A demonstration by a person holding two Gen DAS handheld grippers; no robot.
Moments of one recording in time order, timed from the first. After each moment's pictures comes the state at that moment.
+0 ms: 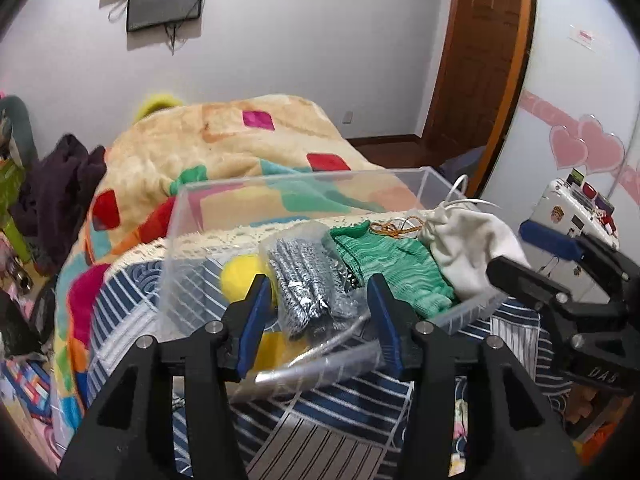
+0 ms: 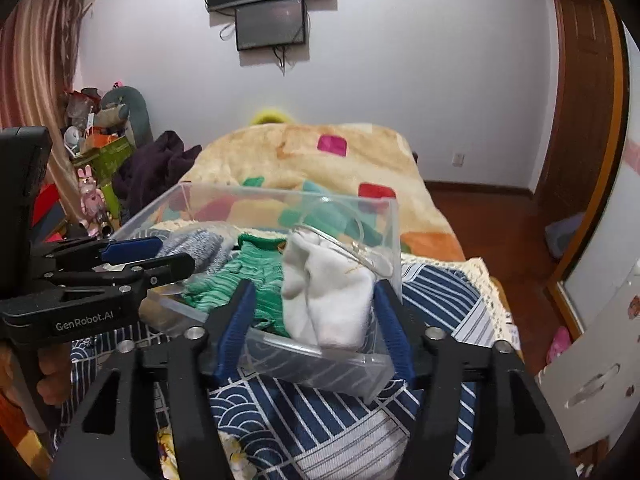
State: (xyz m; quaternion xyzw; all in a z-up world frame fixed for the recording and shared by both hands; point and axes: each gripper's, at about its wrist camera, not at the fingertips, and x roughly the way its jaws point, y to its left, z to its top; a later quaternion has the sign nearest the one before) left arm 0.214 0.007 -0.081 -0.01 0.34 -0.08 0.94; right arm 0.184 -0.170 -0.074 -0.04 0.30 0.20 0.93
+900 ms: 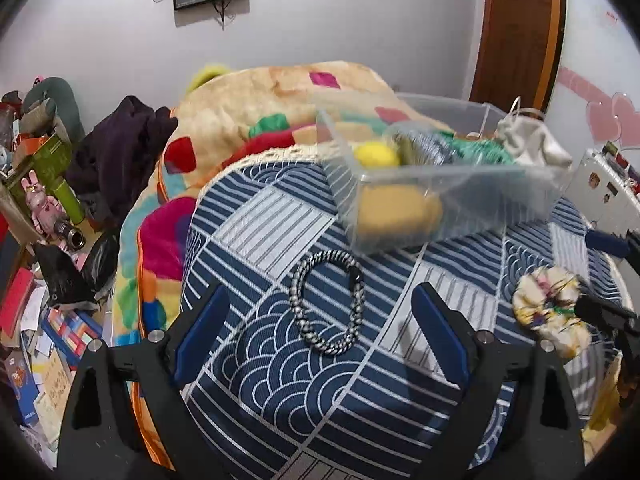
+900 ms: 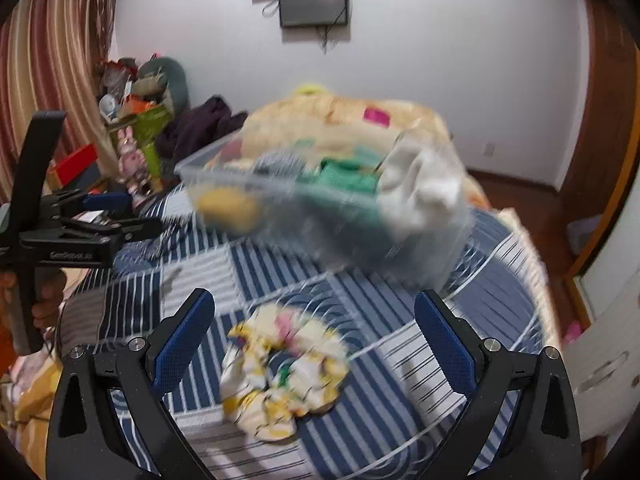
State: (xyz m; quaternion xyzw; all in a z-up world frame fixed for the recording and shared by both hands) left arm 0.140 0.083 -0.124 0.01 0.40 0.00 0.92; right arm 0.124 -0.143 -0.109 -0.06 0.35 0.26 0.90
